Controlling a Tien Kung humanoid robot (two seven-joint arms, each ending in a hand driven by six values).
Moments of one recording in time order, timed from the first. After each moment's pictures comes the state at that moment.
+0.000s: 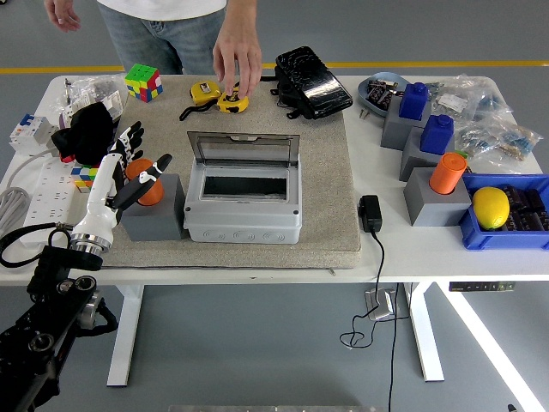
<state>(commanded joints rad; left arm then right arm) -0.23 0.09 -1.29 -1.09 1.35 0.19 -0.35 0.09 -0.03 1.74 0.18 -1.42 -0.14 -0.11</state>
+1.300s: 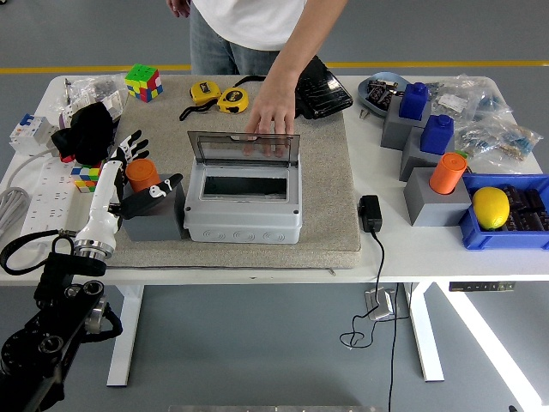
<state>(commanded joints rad) -0.23 0.06 -1.29 -1.04 1.37 0.25 -0.37 0.09 -0.03 1.75 0.18 -1.43 -0.14 -0.12</state>
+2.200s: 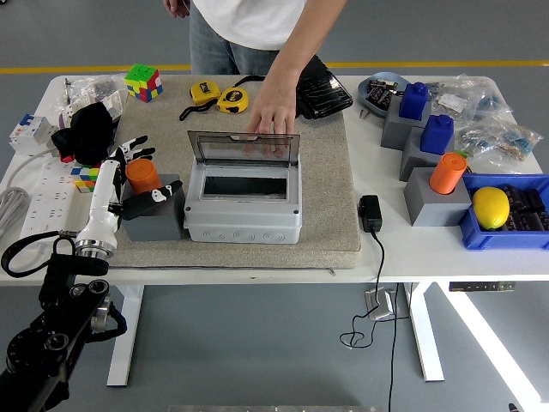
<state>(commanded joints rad) -0.23 0.05 -1.29 -1.02 1.38 0.30 -0.37 0.09 -0.03 1.75 0.18 -1.42 -0.14 -0.12</state>
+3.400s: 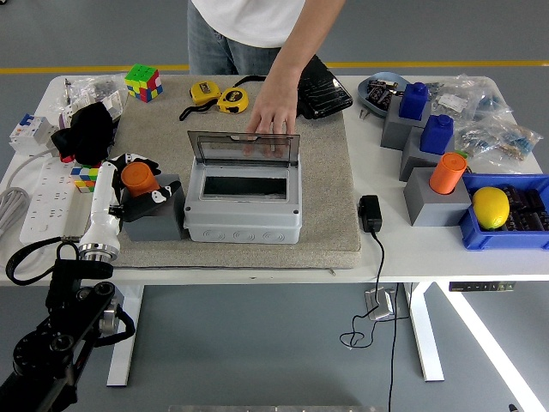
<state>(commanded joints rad) -0.23 0.03 -1.27 -1.02 1.32 0.36 -0.40 0.09 -0.03 1.74 0.18 -1.42 -0.14 -0.12</state>
